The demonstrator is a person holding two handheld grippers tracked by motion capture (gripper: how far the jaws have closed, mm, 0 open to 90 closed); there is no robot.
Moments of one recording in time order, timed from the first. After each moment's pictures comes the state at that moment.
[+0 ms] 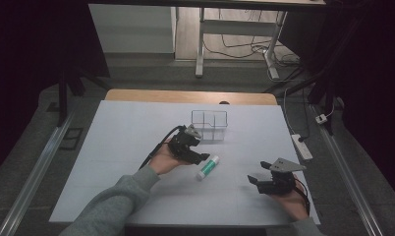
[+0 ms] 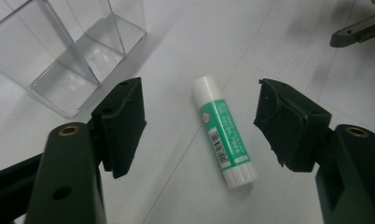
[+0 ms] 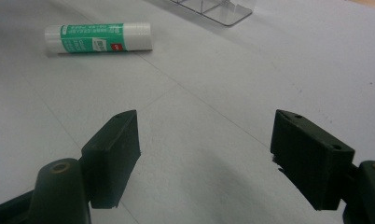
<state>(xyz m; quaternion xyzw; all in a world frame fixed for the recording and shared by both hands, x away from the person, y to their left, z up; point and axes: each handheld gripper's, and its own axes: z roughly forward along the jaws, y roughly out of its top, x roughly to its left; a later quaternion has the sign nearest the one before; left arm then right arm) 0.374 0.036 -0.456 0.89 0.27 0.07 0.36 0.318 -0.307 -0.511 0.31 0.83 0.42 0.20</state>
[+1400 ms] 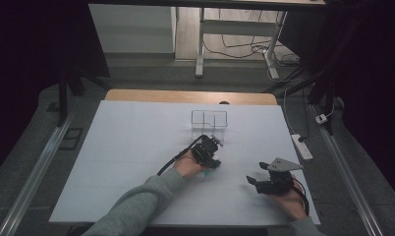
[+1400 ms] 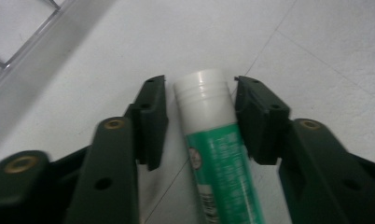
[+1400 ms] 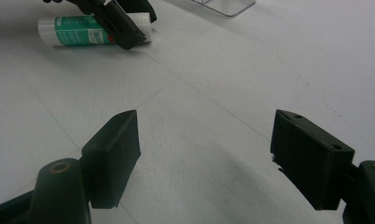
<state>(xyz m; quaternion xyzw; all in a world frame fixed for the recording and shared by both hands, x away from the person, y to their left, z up) 0.398 -0.035 -0.510 0.91 0.32 0.04 0.26 0.321 -0.303 -0.515 0.32 0.83 0.41 0.19</state>
